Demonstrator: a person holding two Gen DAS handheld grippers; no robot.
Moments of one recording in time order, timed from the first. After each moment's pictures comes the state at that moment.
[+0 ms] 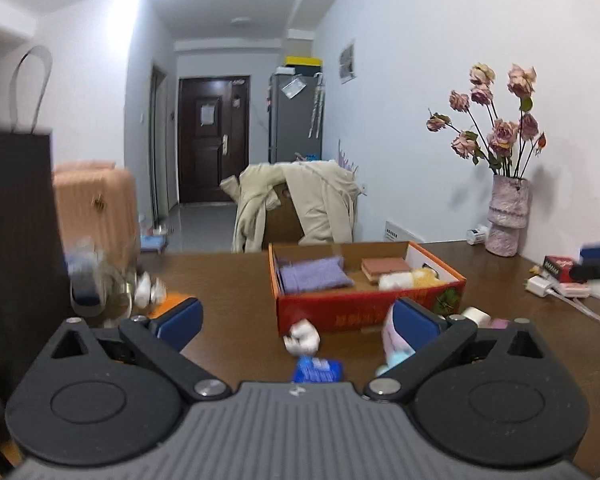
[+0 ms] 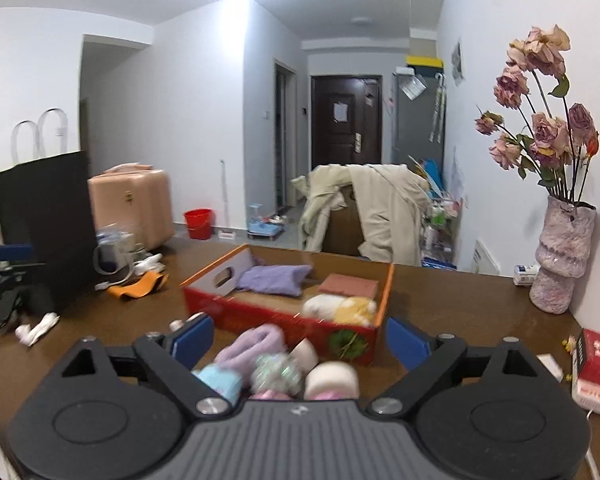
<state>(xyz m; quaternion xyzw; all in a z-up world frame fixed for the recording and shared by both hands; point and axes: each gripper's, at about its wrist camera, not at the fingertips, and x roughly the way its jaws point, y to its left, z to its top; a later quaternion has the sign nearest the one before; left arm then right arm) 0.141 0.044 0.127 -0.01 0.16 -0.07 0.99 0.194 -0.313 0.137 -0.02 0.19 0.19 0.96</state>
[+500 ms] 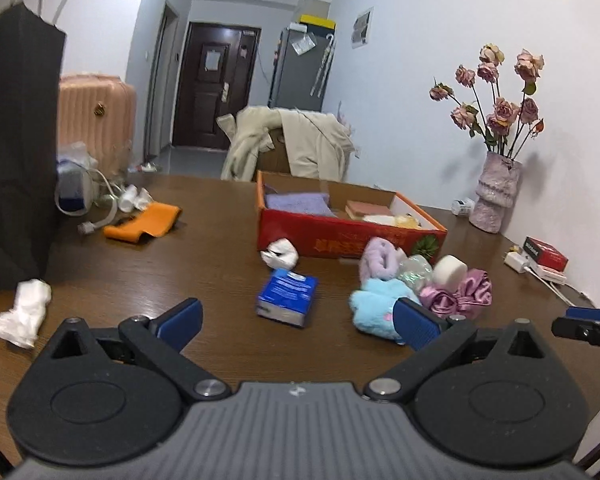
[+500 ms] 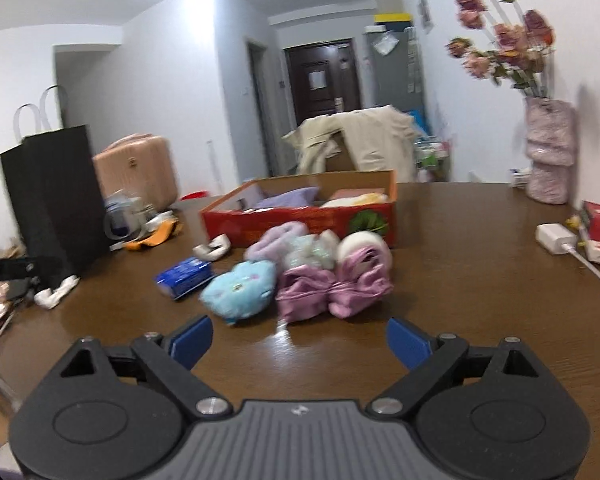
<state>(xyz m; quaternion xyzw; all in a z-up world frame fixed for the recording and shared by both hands) 0.126 0.047 0.073 -0.07 0.23 -0.08 0.97 0.135 -0.310 0.058 0.05 0.24 0.14 0.96</state>
